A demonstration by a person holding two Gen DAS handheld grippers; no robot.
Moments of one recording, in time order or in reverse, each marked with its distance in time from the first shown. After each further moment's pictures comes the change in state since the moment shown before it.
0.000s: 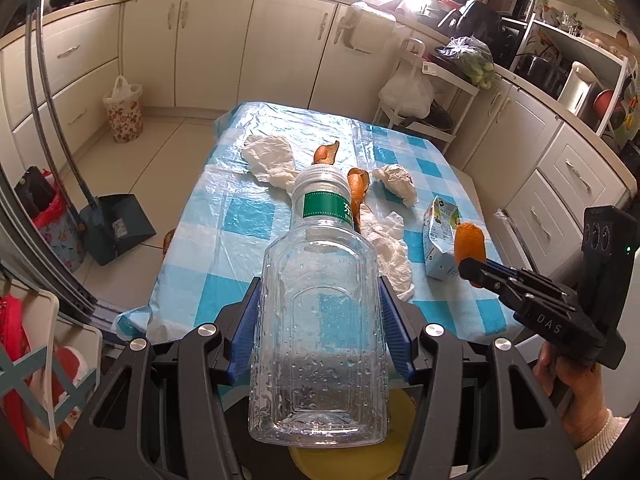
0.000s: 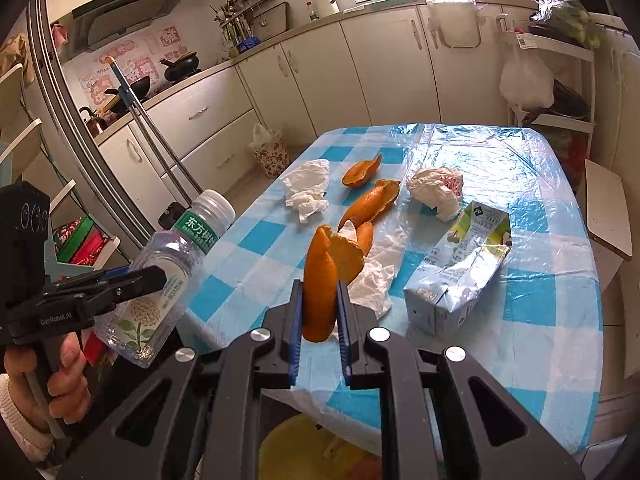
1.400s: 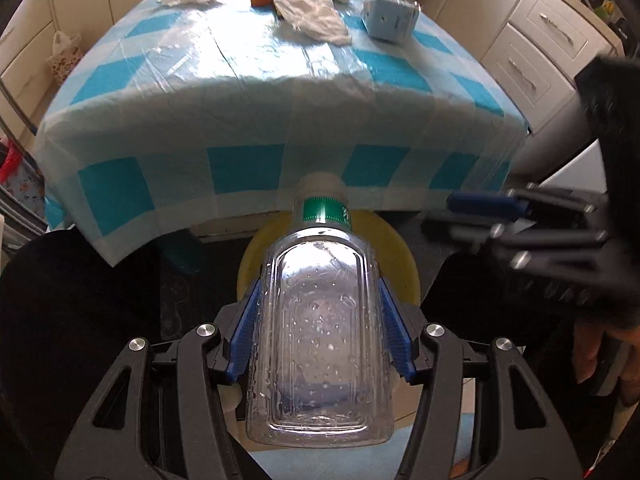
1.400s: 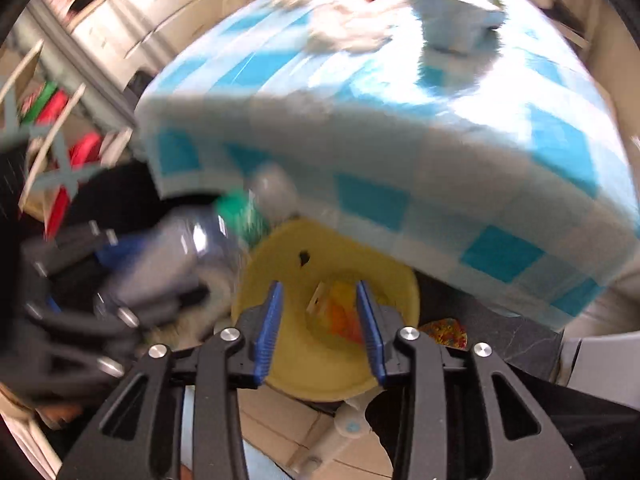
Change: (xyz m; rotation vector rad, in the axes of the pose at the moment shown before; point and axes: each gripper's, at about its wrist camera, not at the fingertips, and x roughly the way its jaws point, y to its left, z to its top) left arm 0.058 -0.055 -0.162 0.176 0.383 -0.053; right arm 0.001 0.010 -0.131 0.047 0.387 -0.145
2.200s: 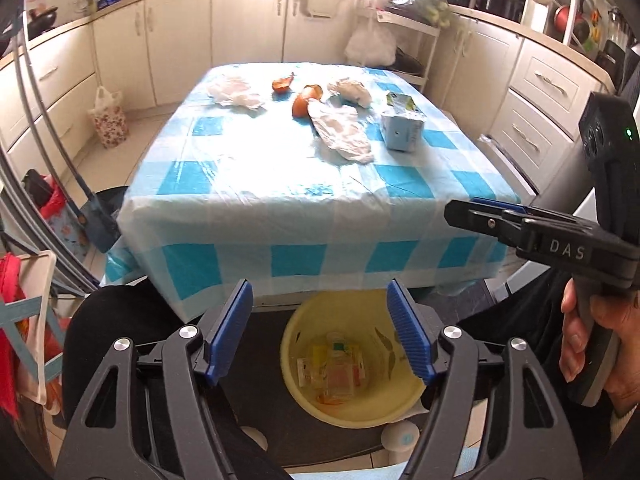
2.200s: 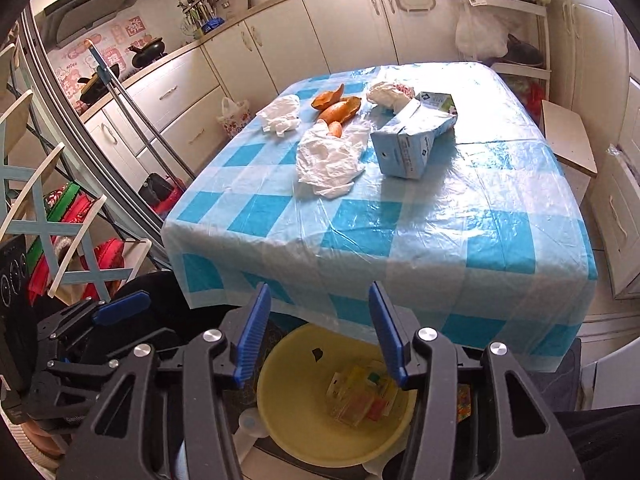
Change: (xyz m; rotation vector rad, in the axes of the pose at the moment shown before) left arm -0.079 0.011 -0.002 -0.016 -0.314 0.108; right arm -0.045 -0.001 0.023 0.047 -0.318 0.048
